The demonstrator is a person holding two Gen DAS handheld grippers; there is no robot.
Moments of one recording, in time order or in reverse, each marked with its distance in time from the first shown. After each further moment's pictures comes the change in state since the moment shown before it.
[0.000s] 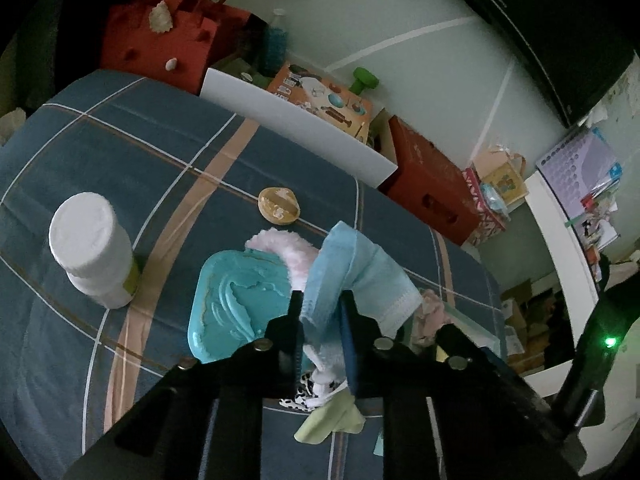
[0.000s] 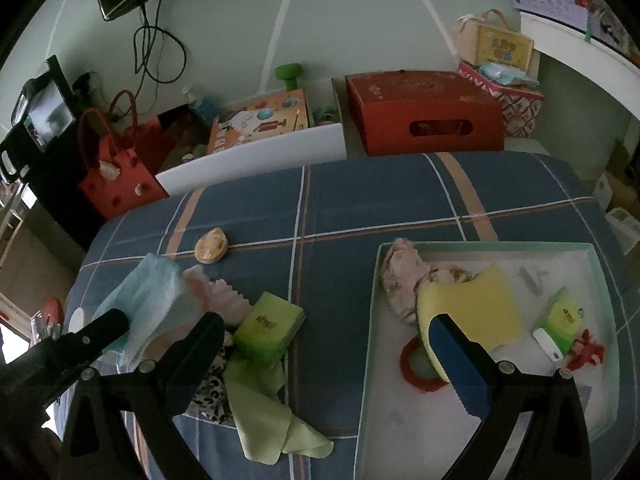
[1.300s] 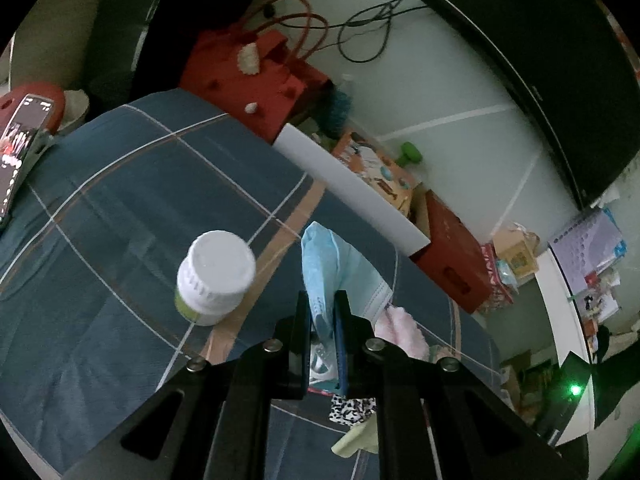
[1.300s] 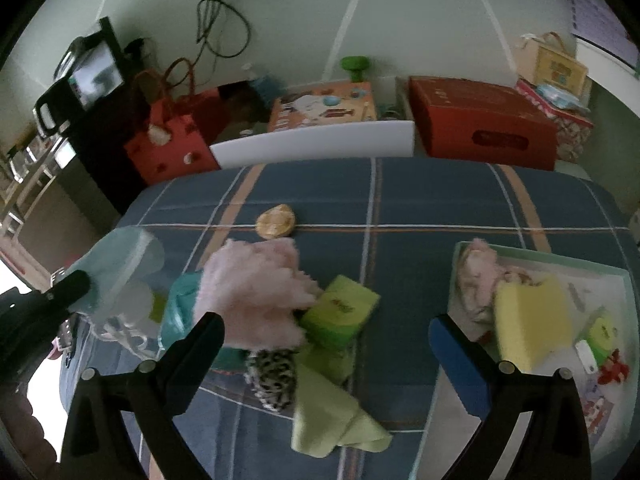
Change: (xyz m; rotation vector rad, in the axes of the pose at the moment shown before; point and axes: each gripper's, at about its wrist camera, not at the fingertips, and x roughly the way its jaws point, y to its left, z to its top) left arm -0.063 0.063 0.002 -0.183 -0.198 0.062; right arm 0.001 0.059 -0.017 -0.143 0.008 0.116
